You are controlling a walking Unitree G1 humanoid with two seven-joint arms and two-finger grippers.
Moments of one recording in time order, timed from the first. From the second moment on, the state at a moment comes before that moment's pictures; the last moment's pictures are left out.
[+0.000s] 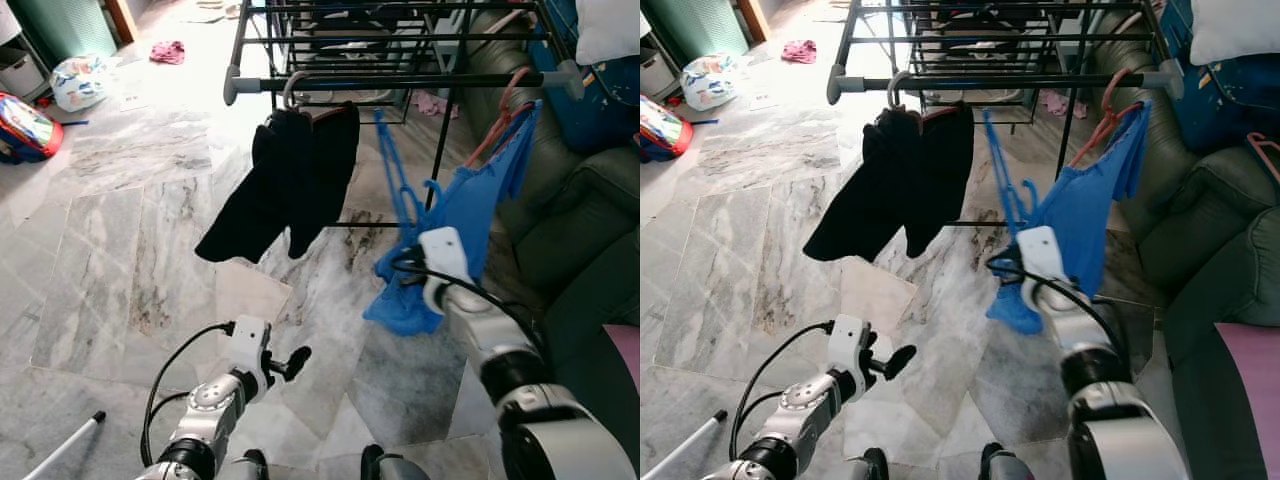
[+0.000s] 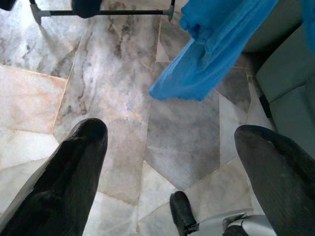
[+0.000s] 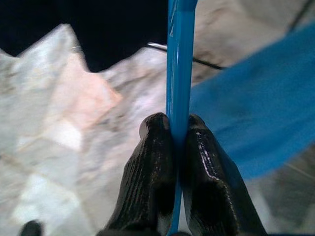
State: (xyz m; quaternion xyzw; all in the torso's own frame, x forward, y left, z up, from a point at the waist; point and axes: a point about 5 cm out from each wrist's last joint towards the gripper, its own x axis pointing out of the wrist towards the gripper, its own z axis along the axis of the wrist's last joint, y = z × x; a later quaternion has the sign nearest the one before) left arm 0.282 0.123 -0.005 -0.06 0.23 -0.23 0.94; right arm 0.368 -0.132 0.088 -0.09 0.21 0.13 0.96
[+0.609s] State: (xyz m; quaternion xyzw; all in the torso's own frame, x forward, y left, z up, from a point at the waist) left arm 0.283 0.126 -0.005 -0.05 0.23 -0.23 0.94; right arm 0.366 -0.066 0.095 -0.10 0.19 0.28 0.94
